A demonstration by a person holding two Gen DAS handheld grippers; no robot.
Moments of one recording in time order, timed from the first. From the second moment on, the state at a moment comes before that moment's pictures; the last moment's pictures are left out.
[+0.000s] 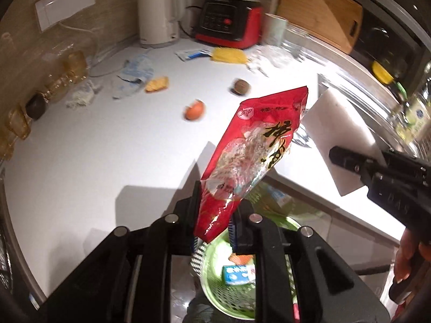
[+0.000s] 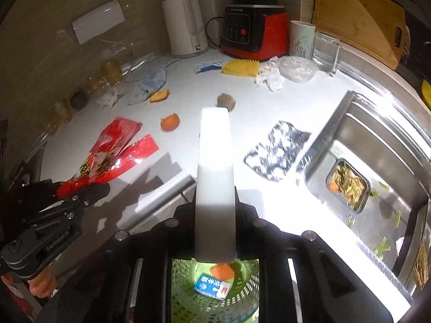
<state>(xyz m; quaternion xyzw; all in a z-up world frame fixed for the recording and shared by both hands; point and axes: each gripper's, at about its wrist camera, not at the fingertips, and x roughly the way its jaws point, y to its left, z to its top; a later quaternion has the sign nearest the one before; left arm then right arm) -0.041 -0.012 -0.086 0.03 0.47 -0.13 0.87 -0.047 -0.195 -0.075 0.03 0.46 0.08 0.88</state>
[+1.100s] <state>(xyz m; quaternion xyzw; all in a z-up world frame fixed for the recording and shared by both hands) -0.133 -0.078 -0.203 0.04 0.56 -0.10 0.82 -0.157 -0.237 -0.152 0.02 0.52 0.14 0.84</state>
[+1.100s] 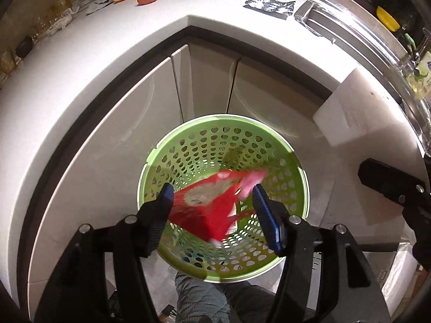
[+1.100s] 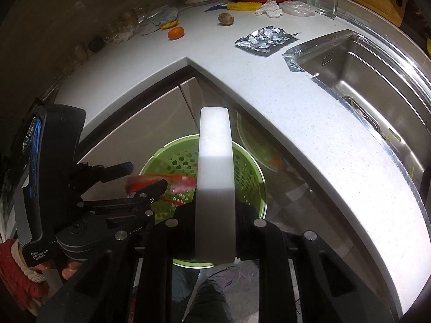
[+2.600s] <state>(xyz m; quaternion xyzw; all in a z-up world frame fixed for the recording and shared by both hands) -0.119 -0.032 -0.072 0.03 0.46 -0.05 0.89 -0.136 -0.244 -0.081 0.05 0.44 0.11 0.89</state>
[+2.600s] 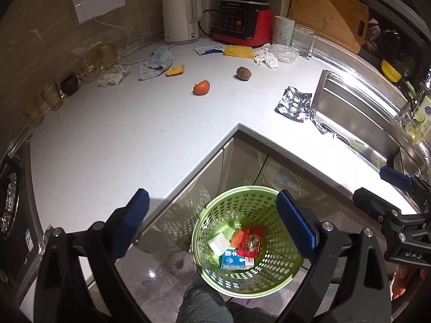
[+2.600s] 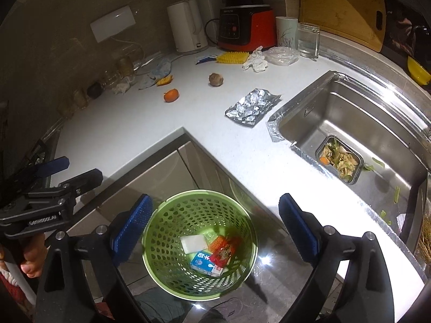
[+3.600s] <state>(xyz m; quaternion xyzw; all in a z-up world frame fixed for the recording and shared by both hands) 0.248 0.064 -0.125 0.01 0.47 -0.04 0.88 0.130 -0.117 -0.104 0.04 0.46 0.10 0.88</state>
